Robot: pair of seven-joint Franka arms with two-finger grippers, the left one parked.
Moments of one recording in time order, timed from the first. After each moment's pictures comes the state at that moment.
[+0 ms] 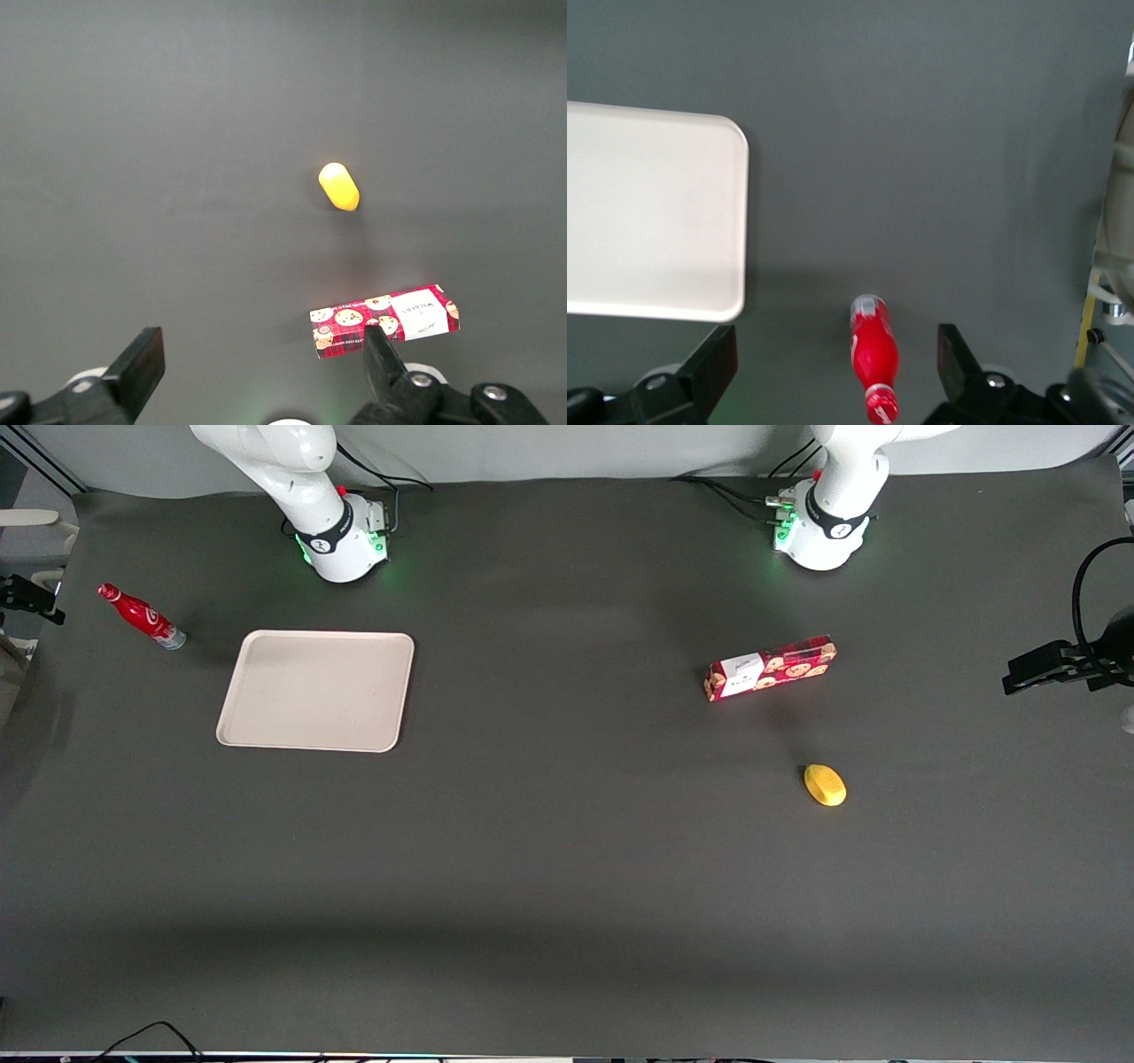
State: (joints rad) arm -0.34 -0.27 -0.38 -2.26 -0.20 1.99 -0.63
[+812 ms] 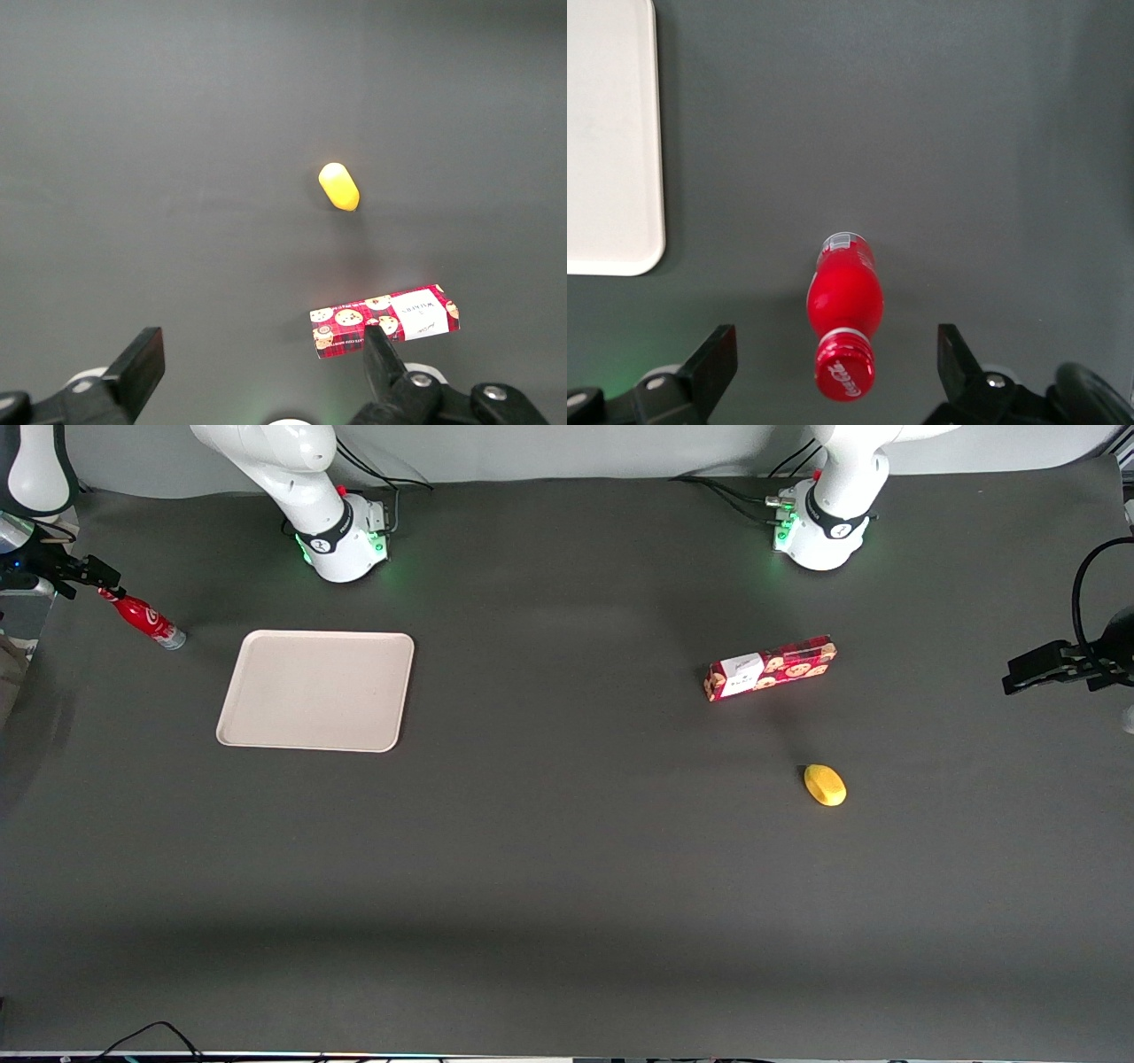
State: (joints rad) arm -0.34 -0.36 -0.70 -2.60 -0.39 2.31 -0.71
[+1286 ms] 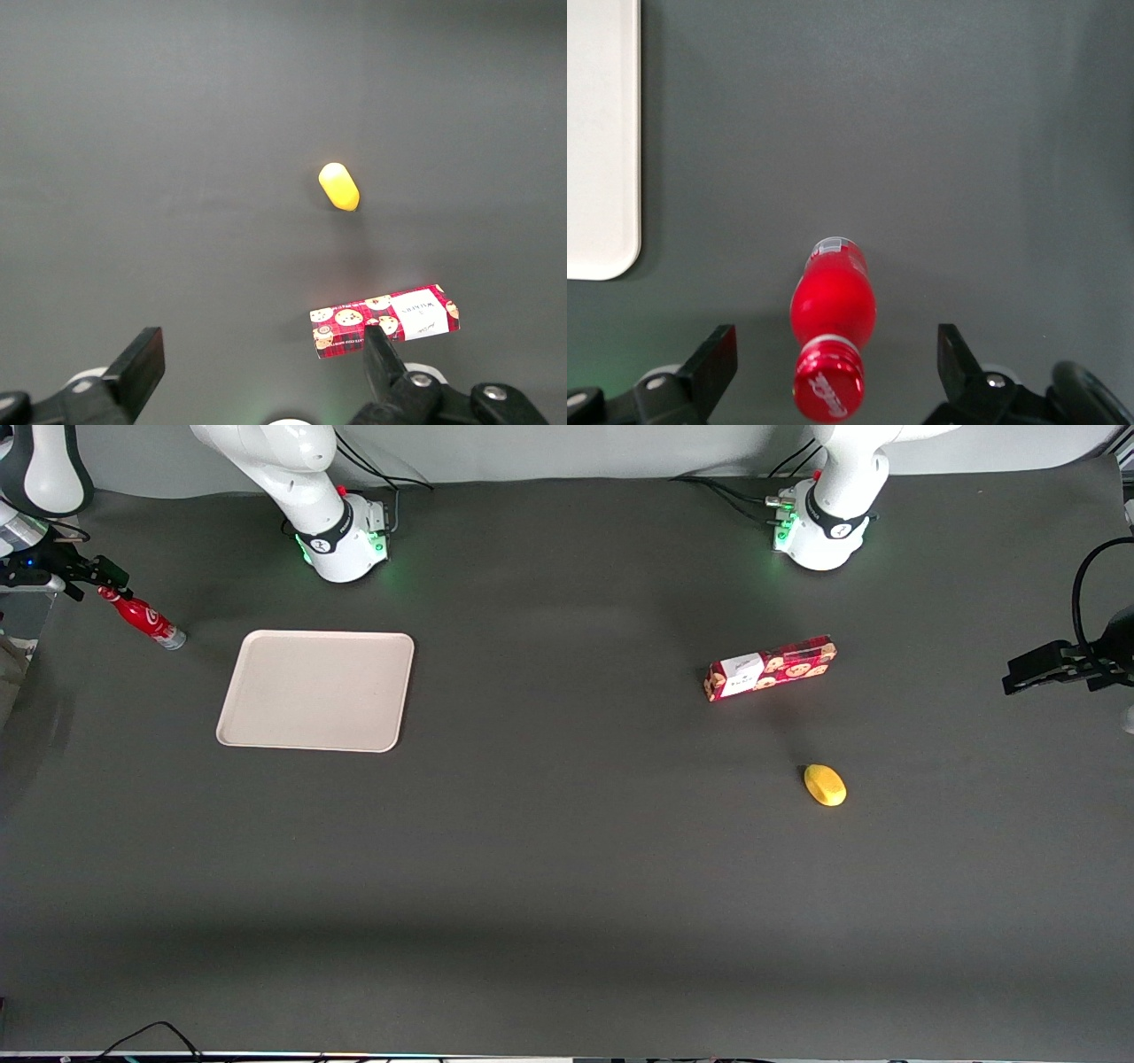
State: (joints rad) arm -0.34 -0.35 -0.76 -2.66 -0.39 2.43 -0.77
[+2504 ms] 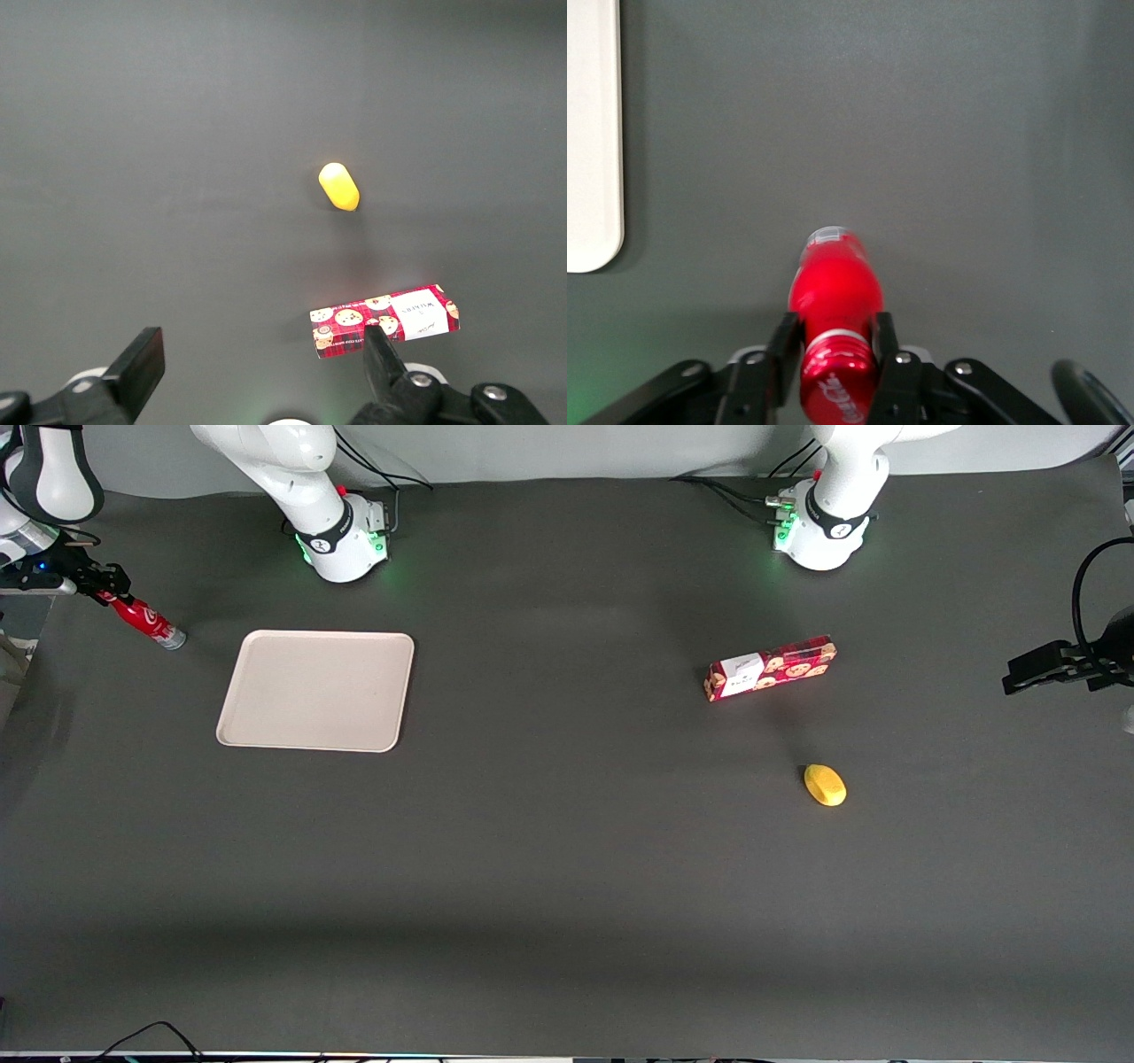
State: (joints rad) arm -0.34 -0.31 -0.80 -2.67 -0.39 2.48 -0.80
